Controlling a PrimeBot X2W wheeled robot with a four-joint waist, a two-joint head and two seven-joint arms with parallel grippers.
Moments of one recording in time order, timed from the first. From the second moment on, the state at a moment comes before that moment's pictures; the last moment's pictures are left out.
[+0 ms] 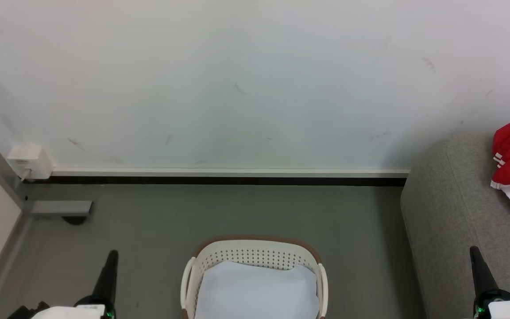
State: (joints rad) left arm -0.06 0.06 0.08 0.25 -1.42 -0.11 0.06; right arm -0.08 -0.05 -0.09 0.27 1.40 0.13 0.06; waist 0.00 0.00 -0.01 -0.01
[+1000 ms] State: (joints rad) left arm -0.11 0.05 0.11 0.25 -1.61 -0.13 0.11; right arm -0.10 -0.05 -0.11 0.25 1.61 0.13 0.11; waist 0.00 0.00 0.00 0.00
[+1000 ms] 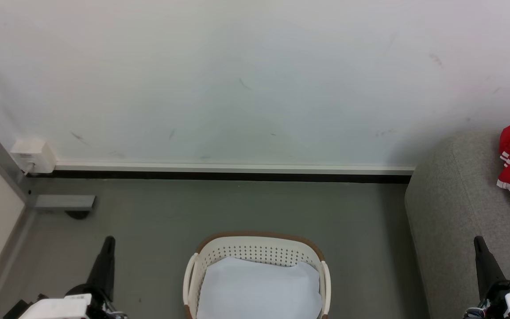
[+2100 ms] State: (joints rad) left arm -0.11 0.05 0.11 0.25 -1.61 -0.13 0.11; right arm -0.10 -0.05 -0.11 0.25 1.61 0.13 0.11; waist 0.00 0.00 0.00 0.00
